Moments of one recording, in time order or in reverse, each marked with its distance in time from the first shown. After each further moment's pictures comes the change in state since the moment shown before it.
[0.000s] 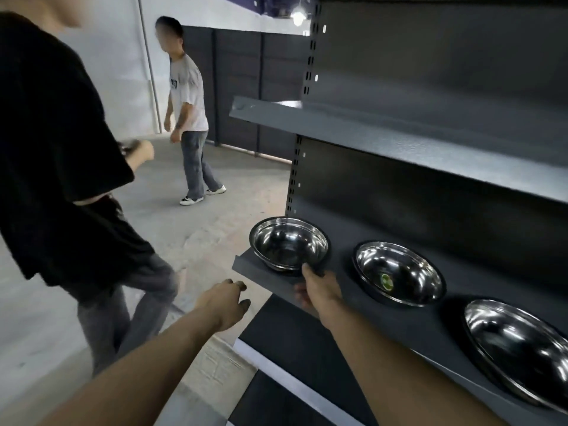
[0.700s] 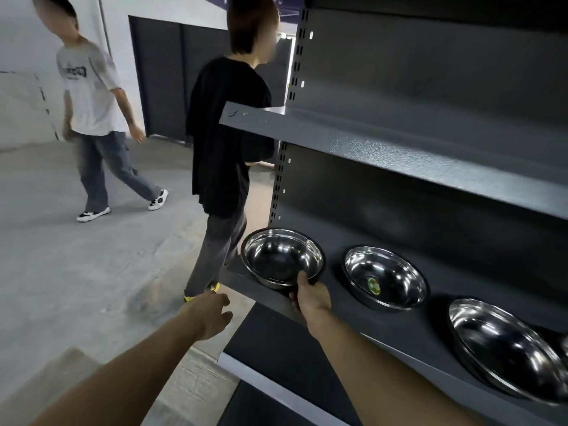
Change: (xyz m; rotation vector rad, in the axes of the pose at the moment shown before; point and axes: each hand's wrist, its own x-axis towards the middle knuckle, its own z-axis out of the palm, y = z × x) left_hand 0.036 -0.031 0.005 0.001 -0.082 0.068; right_hand 0.009 0.001 0.014 0.001 0.138 0.014
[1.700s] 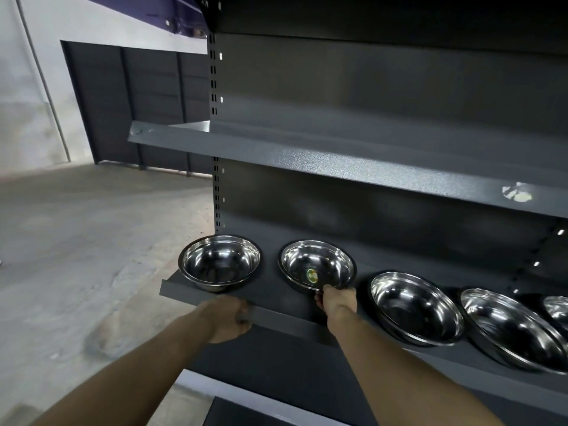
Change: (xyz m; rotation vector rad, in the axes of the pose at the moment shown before) left_hand -0.036 0.149 -0.008 0.032 -0.088 0.354; right_hand 0.014 0.017 -0.172 0.354 0.329 0.090
